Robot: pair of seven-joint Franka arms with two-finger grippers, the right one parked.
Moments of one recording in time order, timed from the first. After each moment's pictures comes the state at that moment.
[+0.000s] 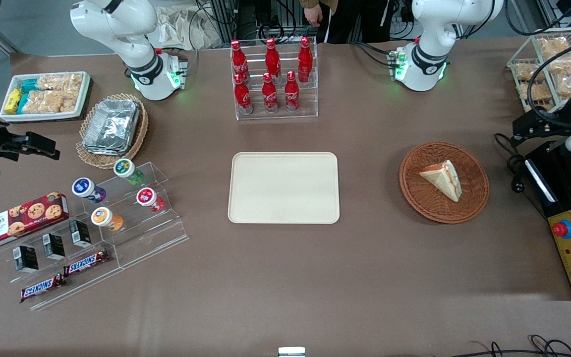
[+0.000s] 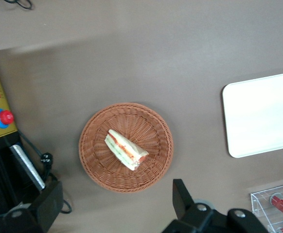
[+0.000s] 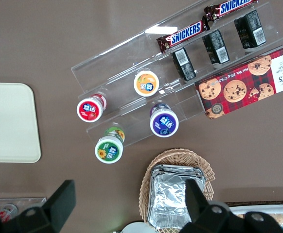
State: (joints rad) arm -0.11 0.08 0.08 -1.42 -0.08 1.49 0.17
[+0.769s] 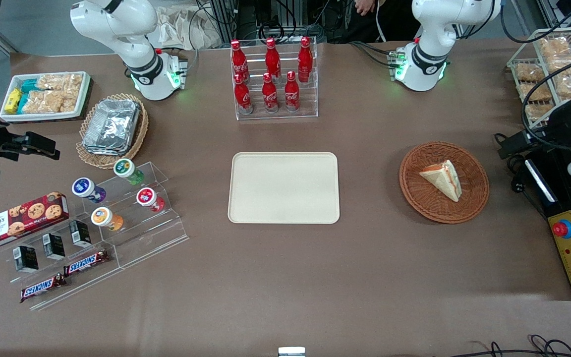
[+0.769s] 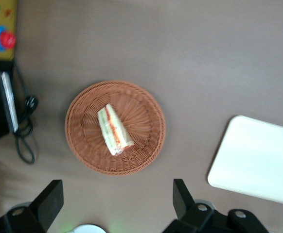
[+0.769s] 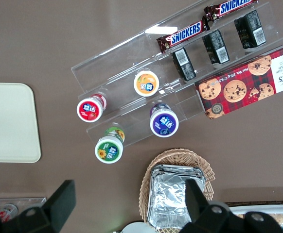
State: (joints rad) arm -0.11 0.09 0.08 -1.48 -0.05 1.48 -0.34
